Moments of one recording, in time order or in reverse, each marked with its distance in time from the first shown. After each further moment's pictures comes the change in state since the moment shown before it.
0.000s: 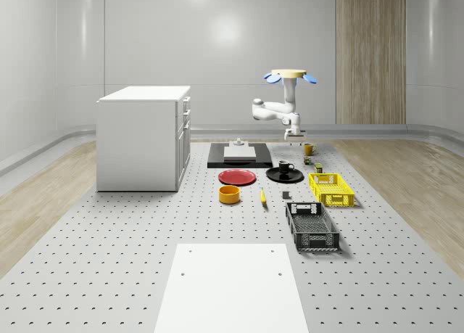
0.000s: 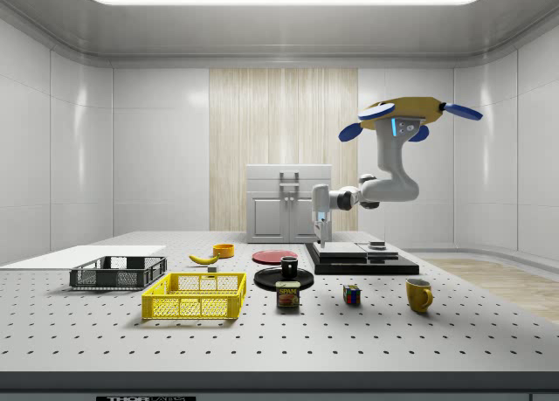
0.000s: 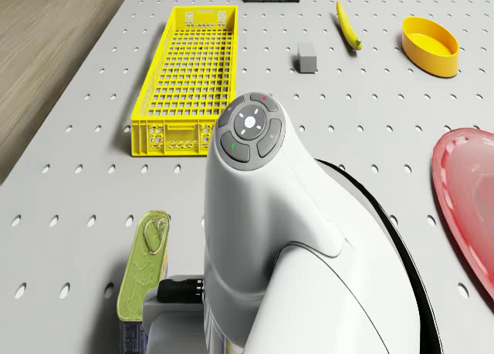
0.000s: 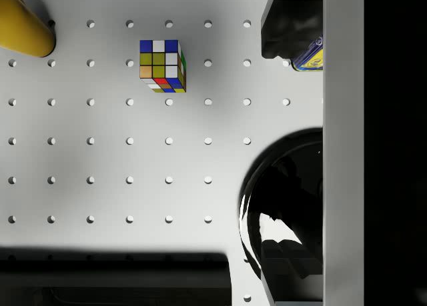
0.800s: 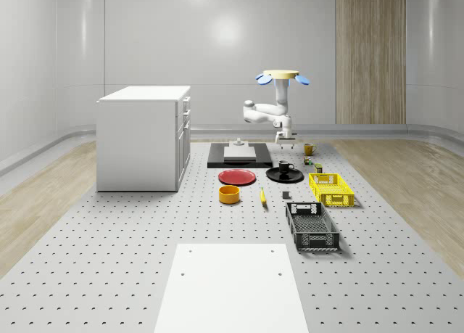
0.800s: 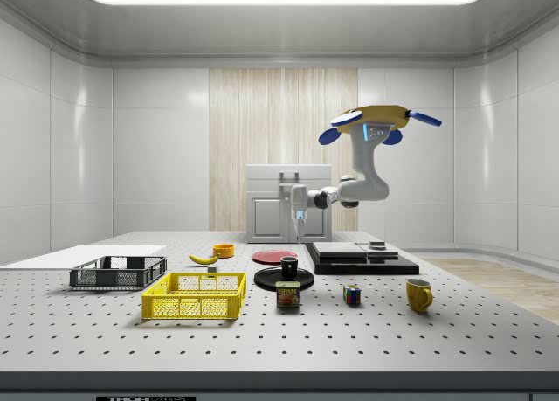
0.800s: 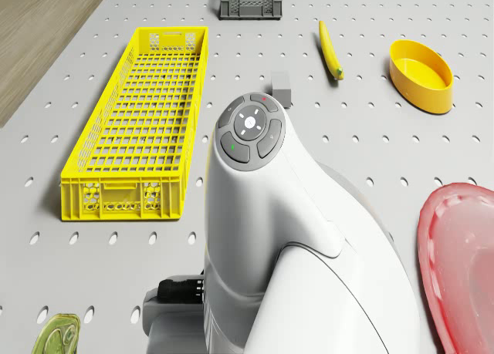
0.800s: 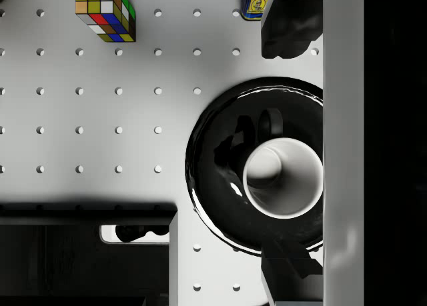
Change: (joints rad) arm 0.000 0.003 -0.001 0.000 -0.002 -0.003 0.000
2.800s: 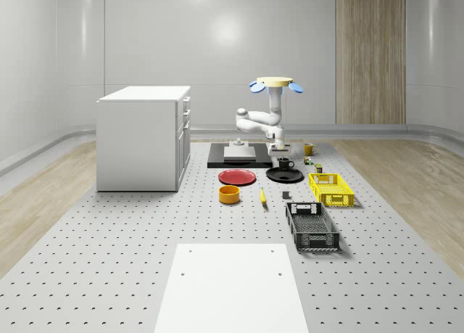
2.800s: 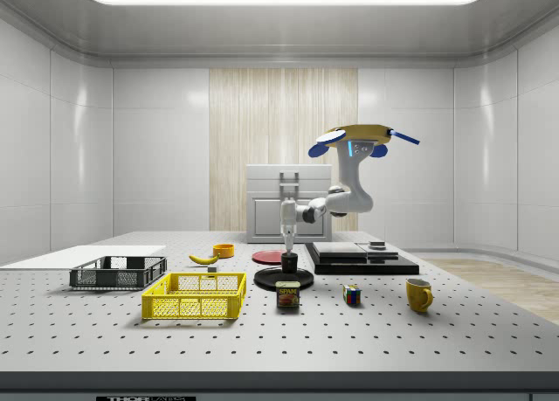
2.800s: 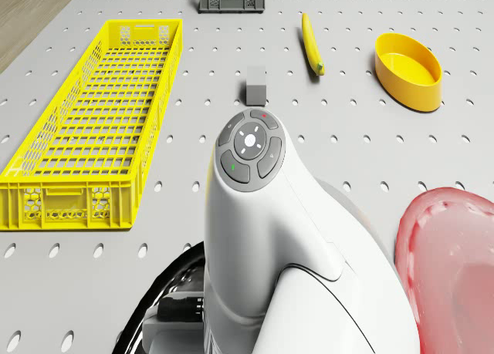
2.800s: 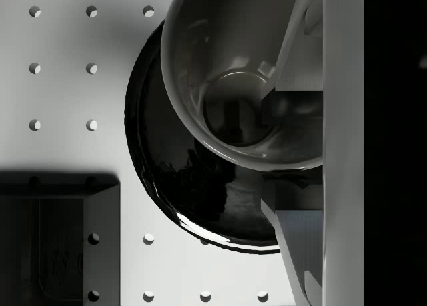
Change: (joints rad) arm -0.016 -0.015 -0.075 0.016 -0.064 0.042 0.005
